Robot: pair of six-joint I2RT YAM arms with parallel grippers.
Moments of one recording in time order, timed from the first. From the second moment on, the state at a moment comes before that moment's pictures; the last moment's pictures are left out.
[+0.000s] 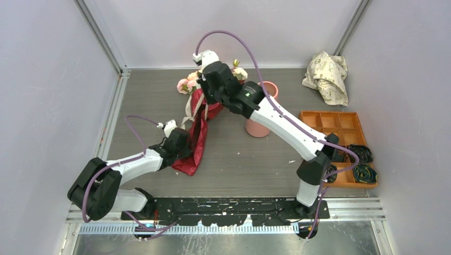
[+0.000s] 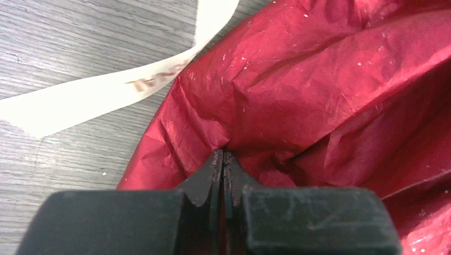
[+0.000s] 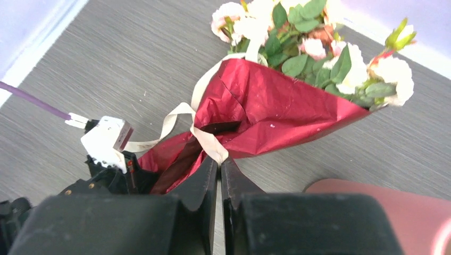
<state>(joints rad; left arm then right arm) -0.58 1.30 0.51 -0.08 -0.34 -0.86 0.92 1.80 2.00 -0.72 0.33 0.18</state>
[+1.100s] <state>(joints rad) -0.58 0.62 1.01 -0.91 -0.83 -0.96 0.94 2.13 1.95 -0.72 0.11 0.24</state>
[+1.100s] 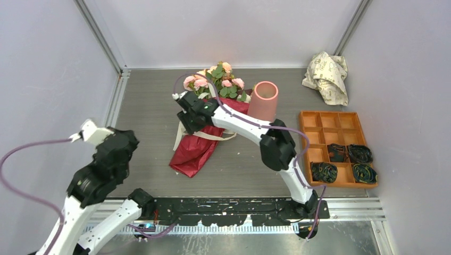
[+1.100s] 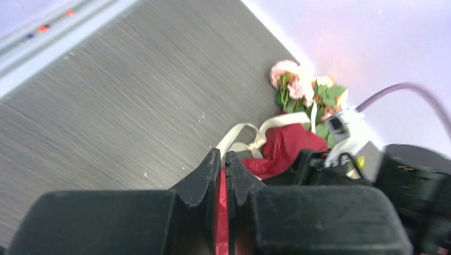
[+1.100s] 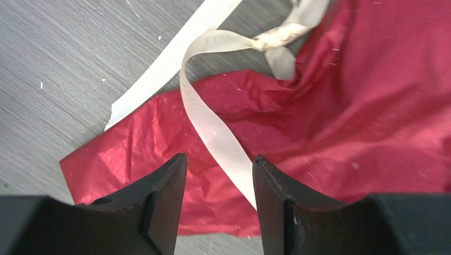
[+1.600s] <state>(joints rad) -0.57 0.52 1.02 -1.07 -0.92 -0.94 0.98 2.42 2.27 -0.78 0.06 0.23</state>
